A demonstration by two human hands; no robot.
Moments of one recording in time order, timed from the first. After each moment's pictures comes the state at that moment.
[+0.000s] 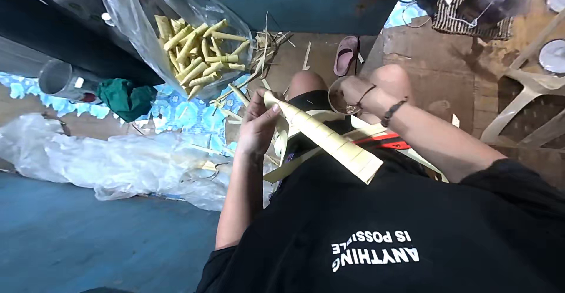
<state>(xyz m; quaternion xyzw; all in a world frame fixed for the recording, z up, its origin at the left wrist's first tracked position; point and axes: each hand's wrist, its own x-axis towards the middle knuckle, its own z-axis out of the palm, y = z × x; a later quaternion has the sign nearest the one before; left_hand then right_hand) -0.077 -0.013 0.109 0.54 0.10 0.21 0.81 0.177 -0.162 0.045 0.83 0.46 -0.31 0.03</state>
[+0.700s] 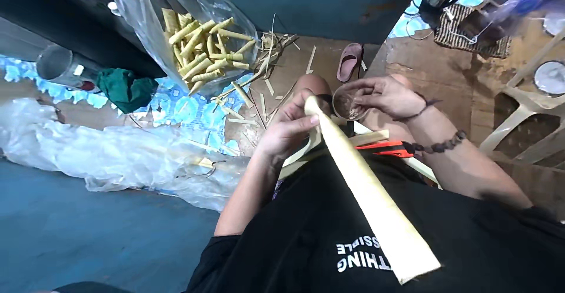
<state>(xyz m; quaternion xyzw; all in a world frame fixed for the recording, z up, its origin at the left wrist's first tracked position) -0.055 -0.048 0.135 0.48 -0.01 0.09 0.87 0.168 -0.220 0.111 0.62 0.34 -0.48 -0.51</state>
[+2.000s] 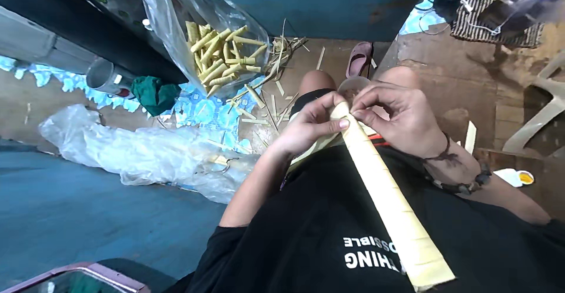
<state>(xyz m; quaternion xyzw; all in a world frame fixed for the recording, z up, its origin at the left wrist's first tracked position) -0.053 -0.083 0.159 0.62 -0.04 0.03 0.78 0.079 -0.270 0.168 0.59 0.55 -0.15 -0.57</state>
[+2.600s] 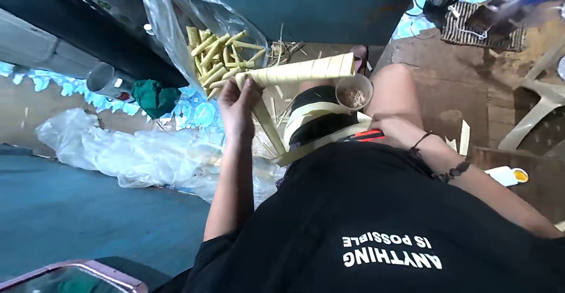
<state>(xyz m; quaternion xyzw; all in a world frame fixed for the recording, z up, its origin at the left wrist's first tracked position) -0.110 -0.009 0.154 0.64 0.28 0.37 0.61 0.114 -0.310 0.057 0.79 0.54 -0.28 -0.11</state>
